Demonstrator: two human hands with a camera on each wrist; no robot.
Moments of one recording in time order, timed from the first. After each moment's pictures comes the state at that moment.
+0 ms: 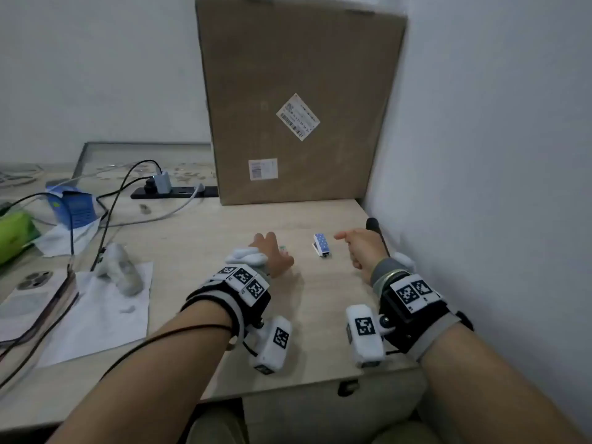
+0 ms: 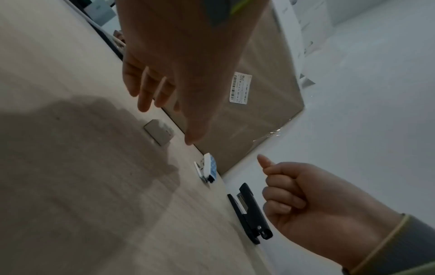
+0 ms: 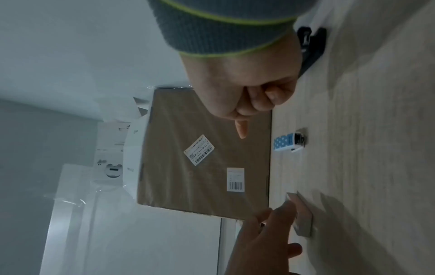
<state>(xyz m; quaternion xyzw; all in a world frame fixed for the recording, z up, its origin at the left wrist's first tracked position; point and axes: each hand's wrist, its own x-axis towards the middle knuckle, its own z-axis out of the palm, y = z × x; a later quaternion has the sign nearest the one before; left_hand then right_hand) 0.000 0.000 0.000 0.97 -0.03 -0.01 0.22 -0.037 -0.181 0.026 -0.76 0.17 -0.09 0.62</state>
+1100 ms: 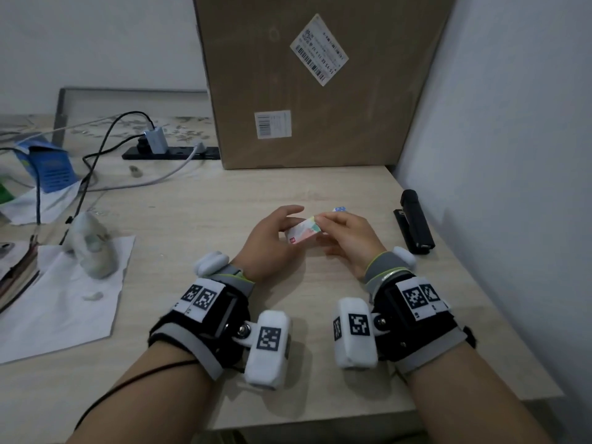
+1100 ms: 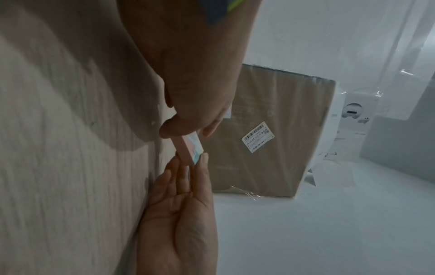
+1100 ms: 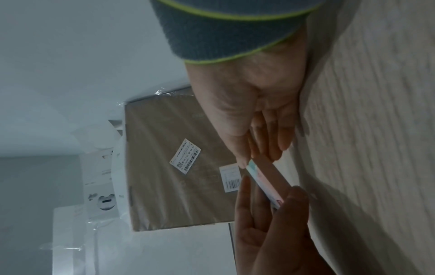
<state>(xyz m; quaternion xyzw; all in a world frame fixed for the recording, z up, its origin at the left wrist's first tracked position) 0.015 0.008 -0.042 0.84 -0.16 0.05 0.52 0.011 -0.150 -0.033 -0.71 0.03 0.00 0.71</state>
